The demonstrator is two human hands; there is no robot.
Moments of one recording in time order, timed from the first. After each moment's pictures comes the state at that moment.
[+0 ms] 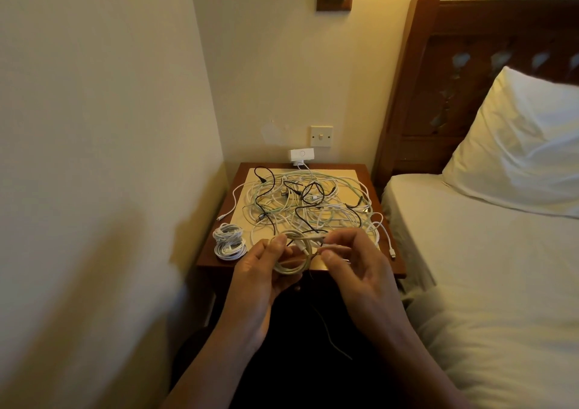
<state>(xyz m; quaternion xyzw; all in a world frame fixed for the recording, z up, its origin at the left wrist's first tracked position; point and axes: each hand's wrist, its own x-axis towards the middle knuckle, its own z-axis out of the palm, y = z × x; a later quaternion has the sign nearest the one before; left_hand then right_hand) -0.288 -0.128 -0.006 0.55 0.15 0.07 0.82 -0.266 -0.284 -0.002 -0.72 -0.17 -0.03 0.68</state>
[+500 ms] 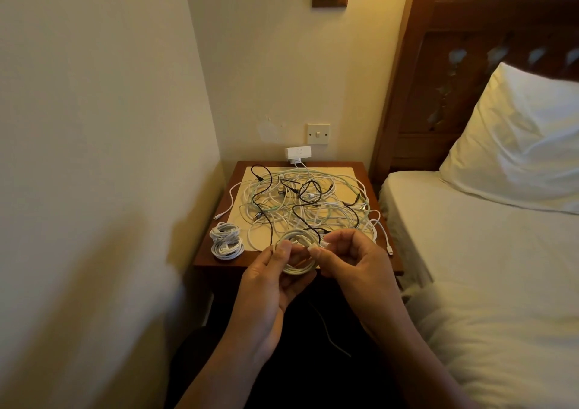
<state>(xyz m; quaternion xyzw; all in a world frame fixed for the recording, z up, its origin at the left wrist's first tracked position) -0.291 -0.143 -0.013 0.48 0.15 0.05 0.86 -0.253 -0.282 -0.011 -0.70 -0.07 0.02 0.71</state>
